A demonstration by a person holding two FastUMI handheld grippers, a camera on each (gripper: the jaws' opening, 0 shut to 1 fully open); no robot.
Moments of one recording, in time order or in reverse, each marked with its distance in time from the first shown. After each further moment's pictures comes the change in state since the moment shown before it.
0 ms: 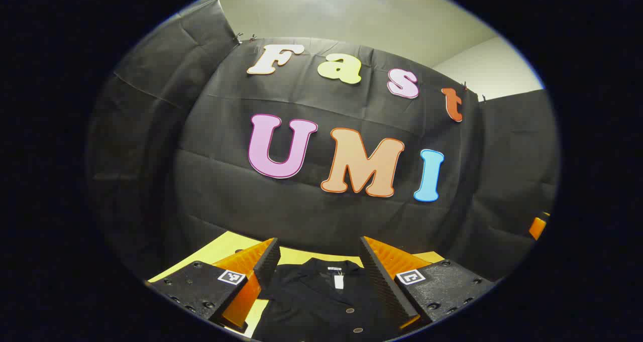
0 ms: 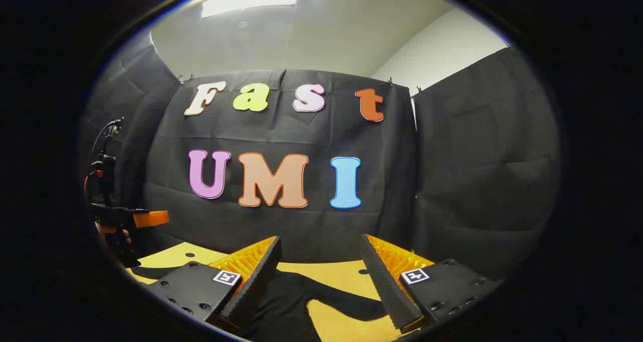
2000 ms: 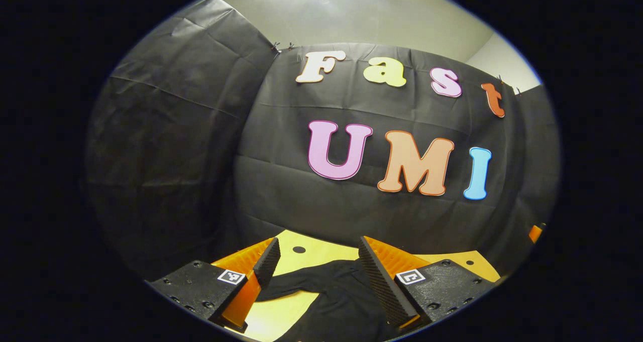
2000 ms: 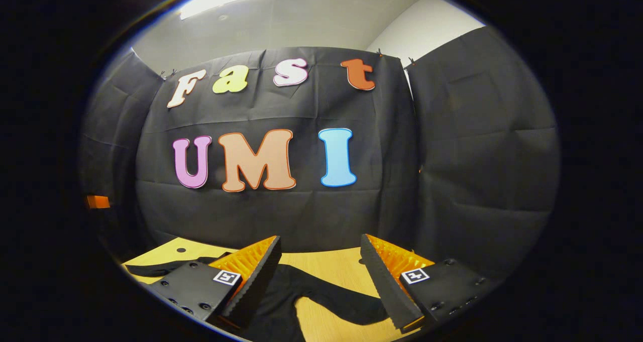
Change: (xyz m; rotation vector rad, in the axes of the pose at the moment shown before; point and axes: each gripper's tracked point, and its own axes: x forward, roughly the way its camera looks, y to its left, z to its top) left arm -0.060 0.079 0.005 0.039 -0.004 0.324; right arm 0.092 -0.062 -0.062 0.083 0.108 0.012
